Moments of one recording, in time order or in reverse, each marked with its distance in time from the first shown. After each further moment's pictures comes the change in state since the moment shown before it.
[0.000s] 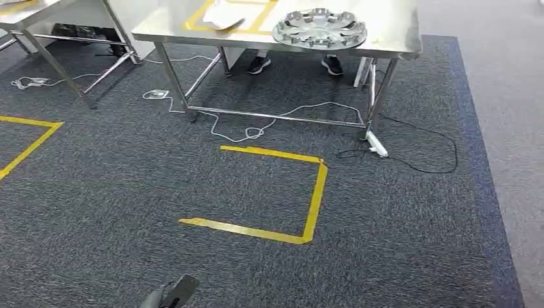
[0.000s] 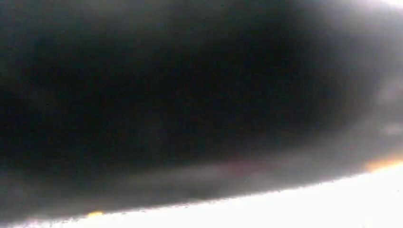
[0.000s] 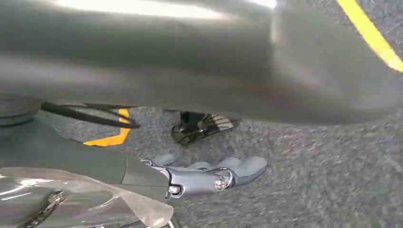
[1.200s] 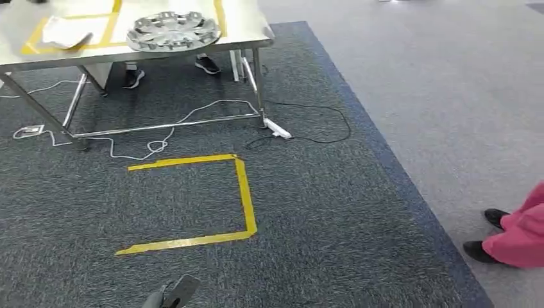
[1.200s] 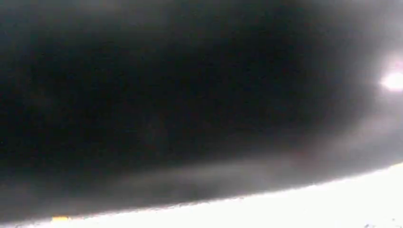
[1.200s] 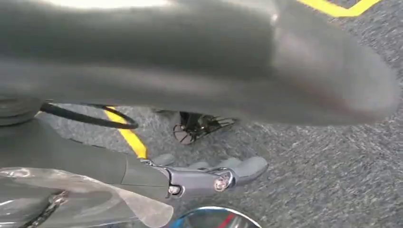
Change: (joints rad) left arm 0.015 -0.001 -0.026 -0.019 0.032 0.005 0.001; right arm -0.029 0.002 -0.039 0.037 -0.007 0.015 -0.012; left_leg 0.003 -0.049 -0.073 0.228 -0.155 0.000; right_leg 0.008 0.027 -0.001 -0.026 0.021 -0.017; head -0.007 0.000
